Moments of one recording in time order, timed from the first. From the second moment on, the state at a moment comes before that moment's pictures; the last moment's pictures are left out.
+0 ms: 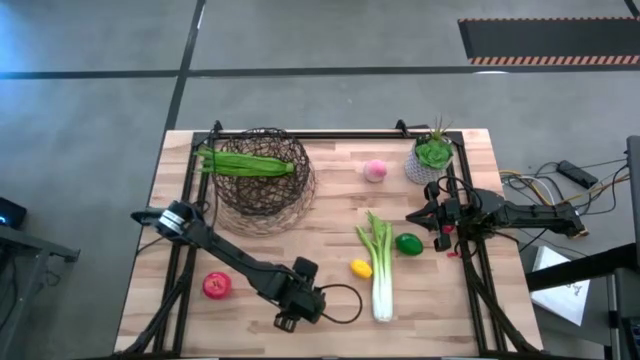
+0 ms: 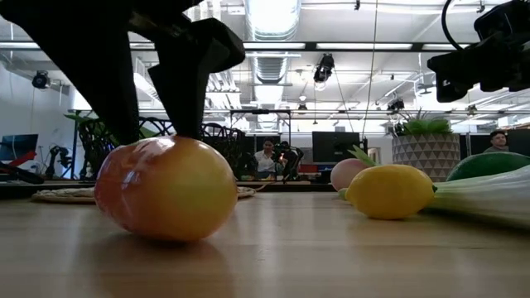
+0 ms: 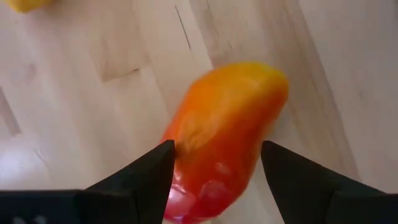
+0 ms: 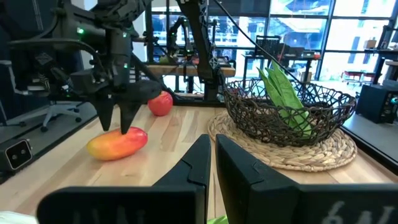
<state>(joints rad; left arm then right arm) -0.52 2.00 1.59 -0.86 -0.11 -0.14 0.00 0.02 0.01 0.03 -0.10 -0.04</state>
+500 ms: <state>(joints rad) -0.51 2.05 1.58 -0.83 -0.08 -0.10 0.00 0.02 0.01 0.03 -0.10 -0.03</state>
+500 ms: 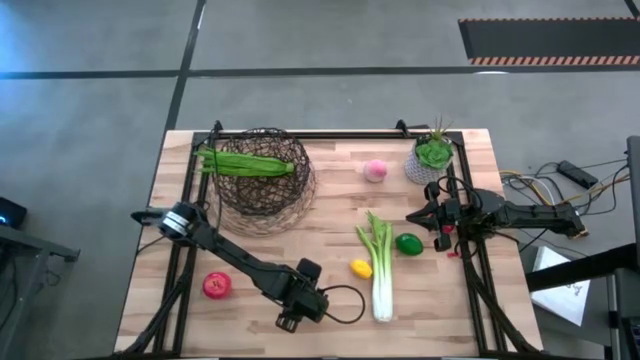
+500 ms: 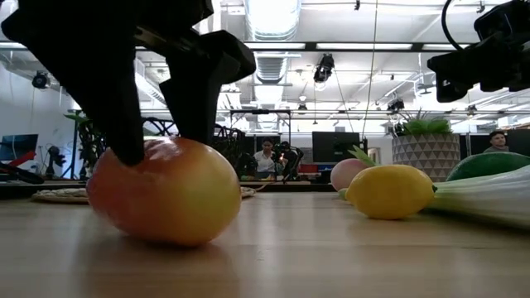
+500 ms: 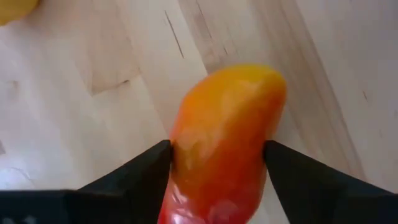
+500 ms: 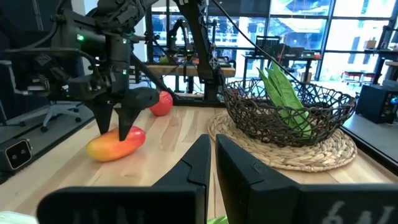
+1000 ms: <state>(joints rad) -0.50 2.06 1.55 -0.88 -0.10 -0.15 0.00 0.02 0.01 0.03 -0.10 -0.04</state>
